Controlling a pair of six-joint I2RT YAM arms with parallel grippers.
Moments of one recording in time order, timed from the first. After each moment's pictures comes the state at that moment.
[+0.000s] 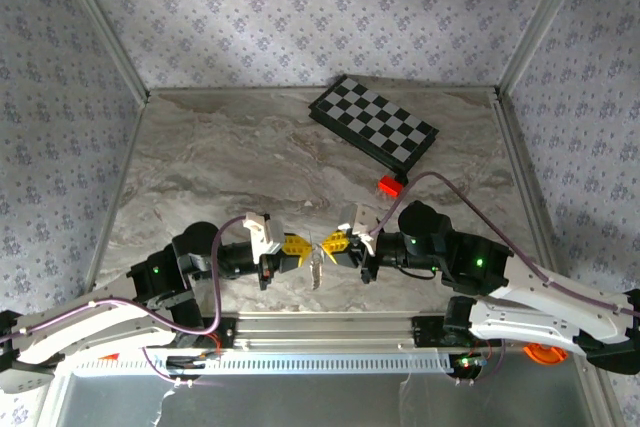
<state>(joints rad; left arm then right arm) -1.16 0.62 0.64 -0.14 0.19 -0.09 1.17 0.81 0.89 -0.38 -0.18 -0.02</state>
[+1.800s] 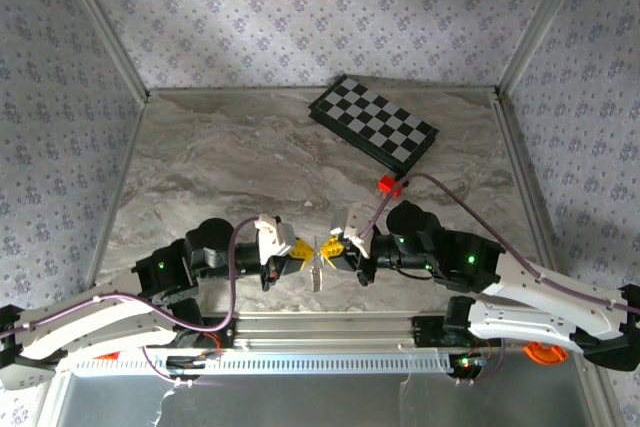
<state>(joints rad) -1.16 0.68 0.68 -0.26 0.20 -0.05 1.17 0.85 0.89 -0.44 -0.19 -0.04</state>
